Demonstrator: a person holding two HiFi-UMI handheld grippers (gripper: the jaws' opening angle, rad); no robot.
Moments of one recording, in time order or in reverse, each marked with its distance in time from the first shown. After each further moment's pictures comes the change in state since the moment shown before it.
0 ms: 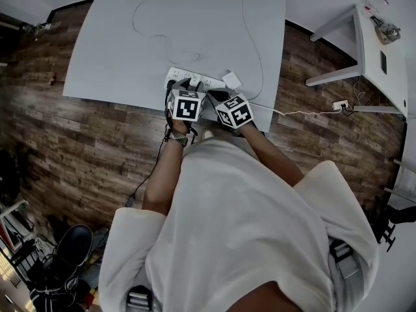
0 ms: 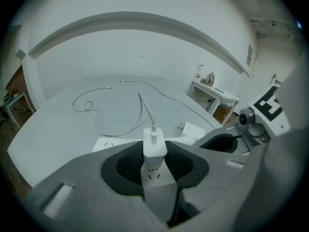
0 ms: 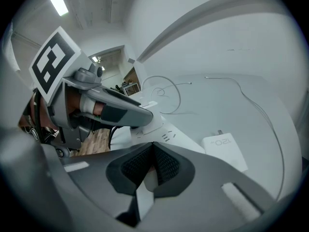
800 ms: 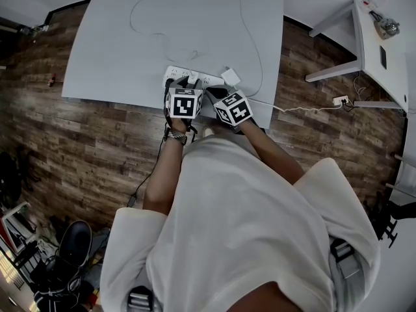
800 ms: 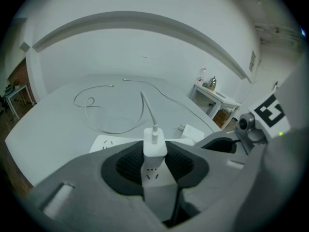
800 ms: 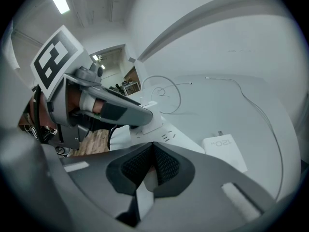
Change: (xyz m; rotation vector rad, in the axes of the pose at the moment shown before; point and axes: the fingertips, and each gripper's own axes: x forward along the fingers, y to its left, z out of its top) left arm -0.001 0.001 -0.003 -0.065 -0.007 -0.001; right arm 0.000 0.001 -0.001 -0.016 0.006 -0.005
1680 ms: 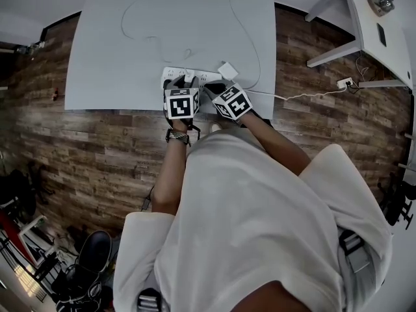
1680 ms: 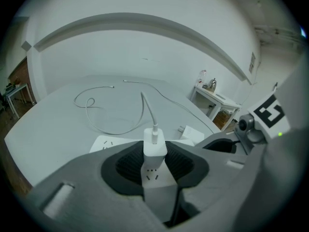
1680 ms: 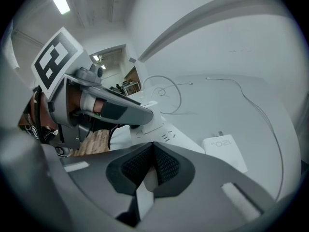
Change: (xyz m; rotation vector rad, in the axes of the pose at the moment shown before) left arm -0.002 0.000 0.003 -0.015 -0.020 -0.002; right arm -0.001 0.000 0.001 -0.003 0.000 0.006
